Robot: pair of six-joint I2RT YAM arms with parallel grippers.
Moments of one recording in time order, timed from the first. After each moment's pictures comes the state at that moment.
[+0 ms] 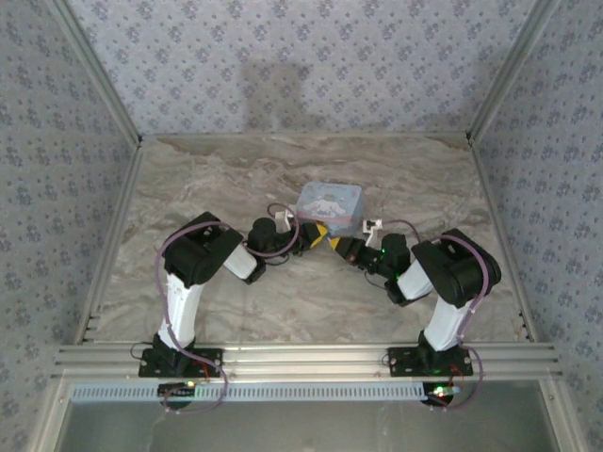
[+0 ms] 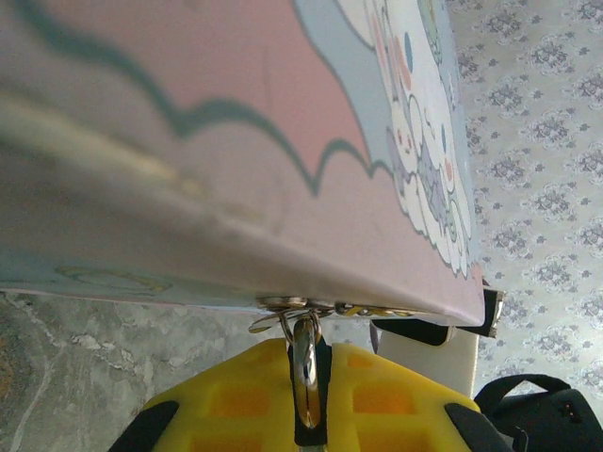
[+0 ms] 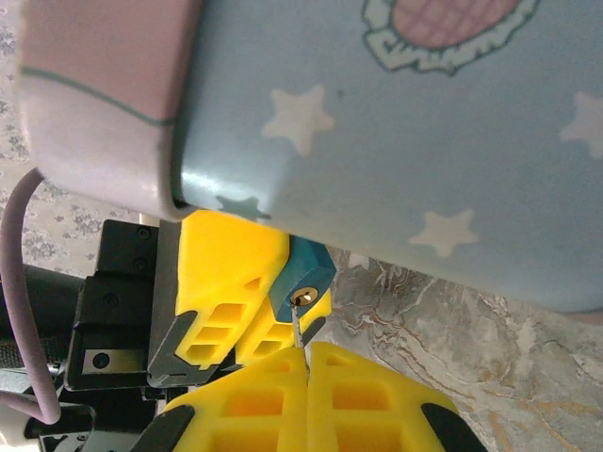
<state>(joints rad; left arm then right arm) -0.68 2.10 0.73 1.25 0.50 -1.40 0.42 1.77 0.27 1.26 -0.52 1.04</state>
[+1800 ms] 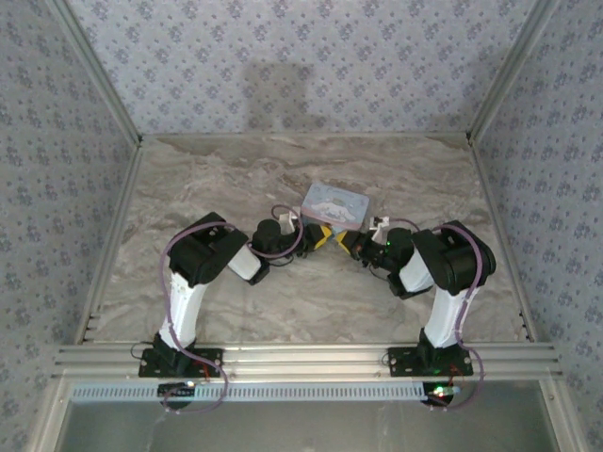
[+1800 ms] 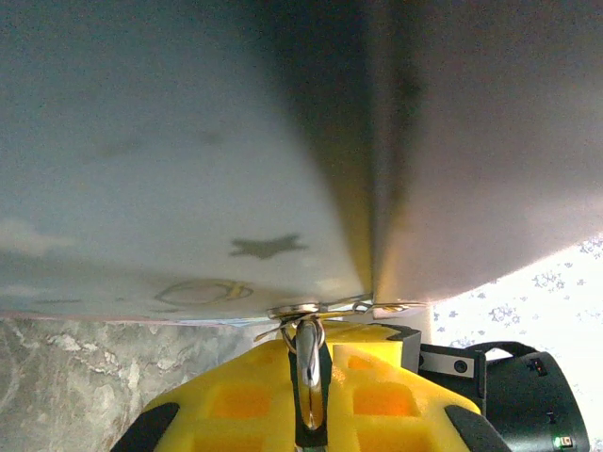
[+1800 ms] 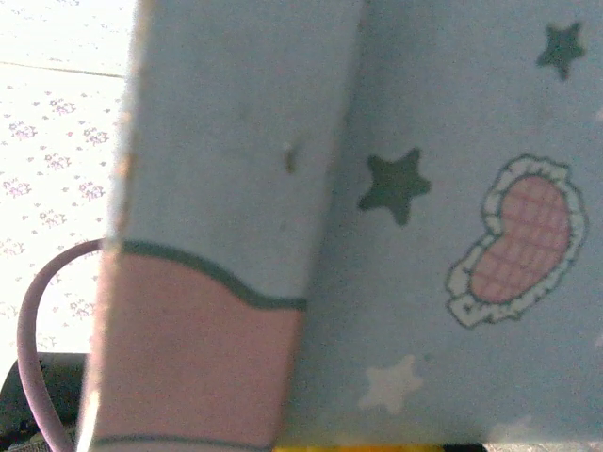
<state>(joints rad) -0.71 2.13 0.76 1.26 0.49 -1.44 0.32 1.86 0.32 1.28 -0.61 1.23</state>
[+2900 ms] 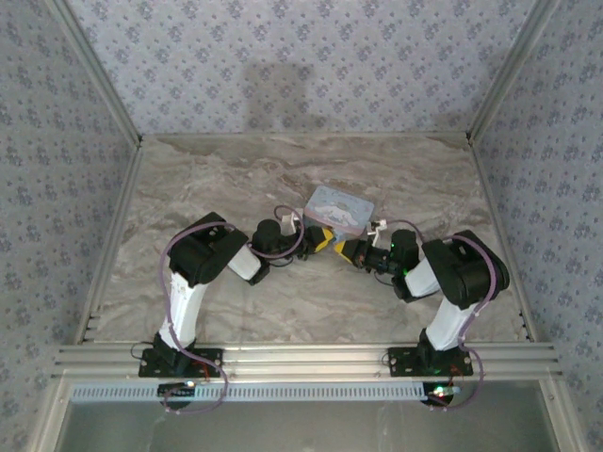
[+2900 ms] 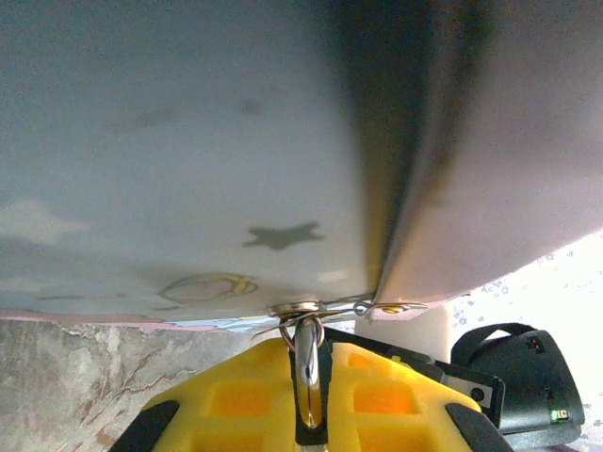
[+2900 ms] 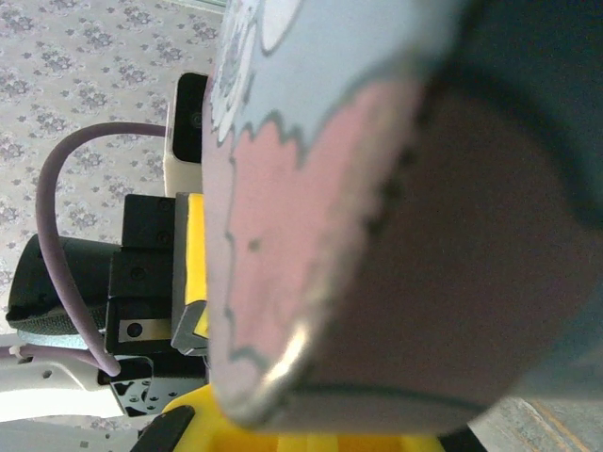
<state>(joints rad) -0.71 2.13 0.76 1.27 0.55 -1.46 0.30 1.74 0.27 1.16 -0.77 1.11</state>
